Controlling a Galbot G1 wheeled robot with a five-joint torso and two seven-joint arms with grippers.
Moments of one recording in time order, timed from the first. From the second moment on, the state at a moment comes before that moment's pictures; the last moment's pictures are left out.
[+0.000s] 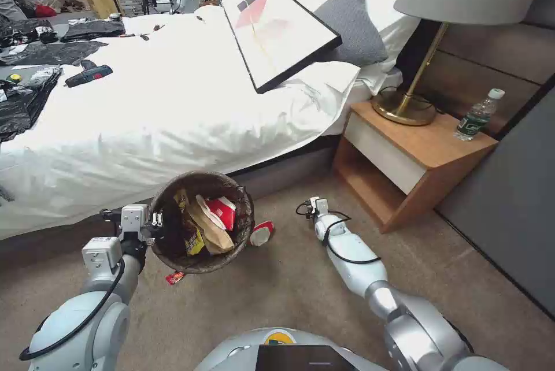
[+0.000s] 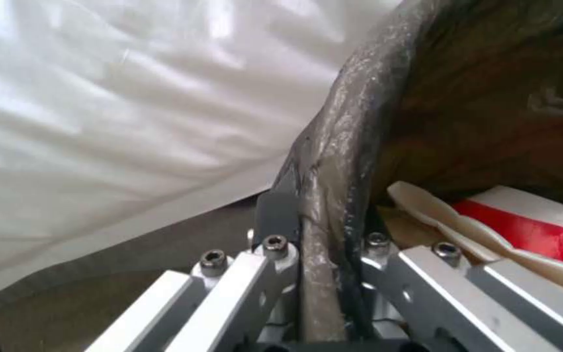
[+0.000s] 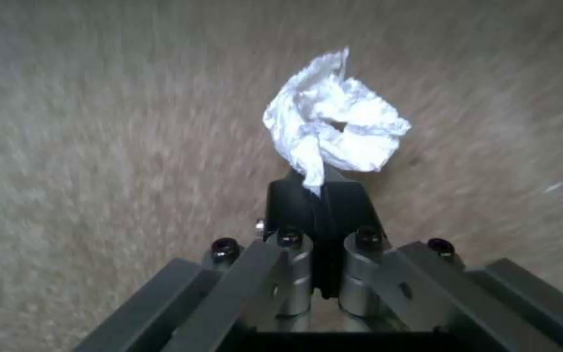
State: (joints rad) left arm 1.68 -1.41 -0.81 -2.49 -0.21 0.63 -0.01; right arm -0.67 1.40 0.13 0.83 0.30 -0.32 0.12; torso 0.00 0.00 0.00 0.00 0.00
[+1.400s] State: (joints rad) left arm 1.68 -1.41 -0.80 -2.49 -0.21 0.64 -0.02; right arm -1.04 0.95 0.19 2.25 0.66 -0.52 -0.01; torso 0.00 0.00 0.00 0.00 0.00
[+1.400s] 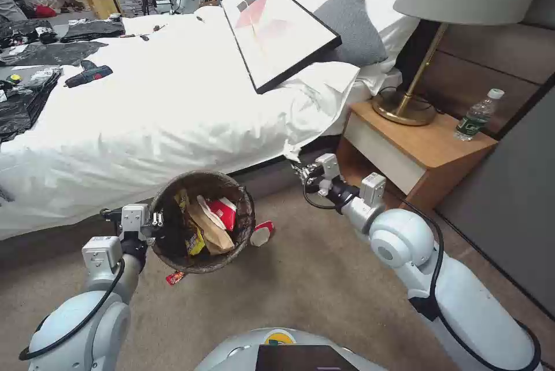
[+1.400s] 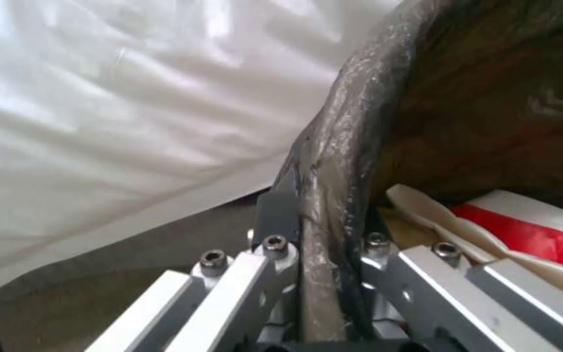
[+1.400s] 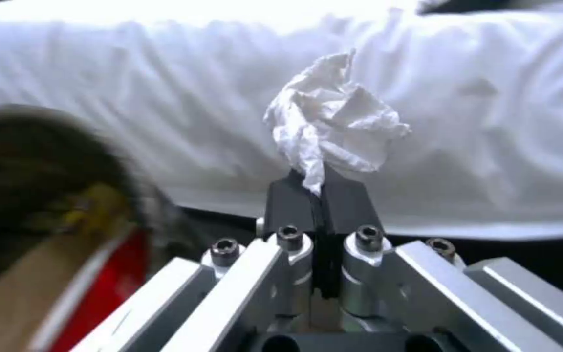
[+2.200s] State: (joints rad) left arm 1.68 -1.41 -0.78 -2.49 -0.19 0.64 -0.03; right arm -0.80 0.93 -0.15 2.26 0.68 -0.59 -0.07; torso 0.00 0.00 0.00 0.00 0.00
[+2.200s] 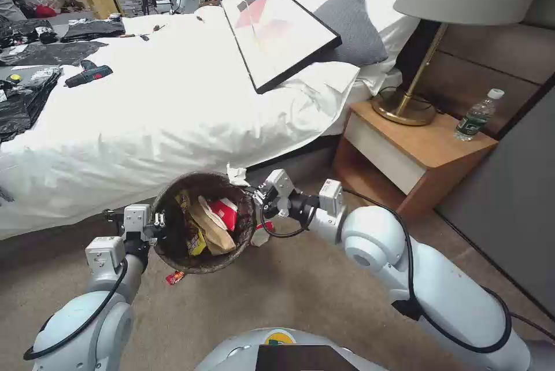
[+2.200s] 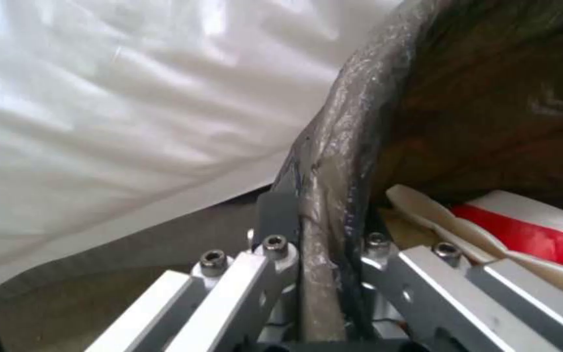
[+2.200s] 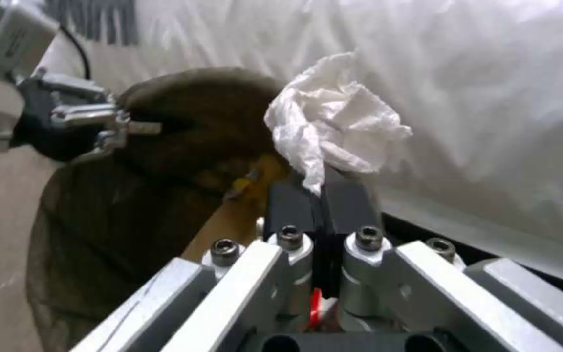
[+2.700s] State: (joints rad) left arm 1.68 -1.41 -0.78 -2.49 -0.19 0.65 -0.03; right arm -0.68 0.94 -0.30 2.23 0.68 -0.63 -0.04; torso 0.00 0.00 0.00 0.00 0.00
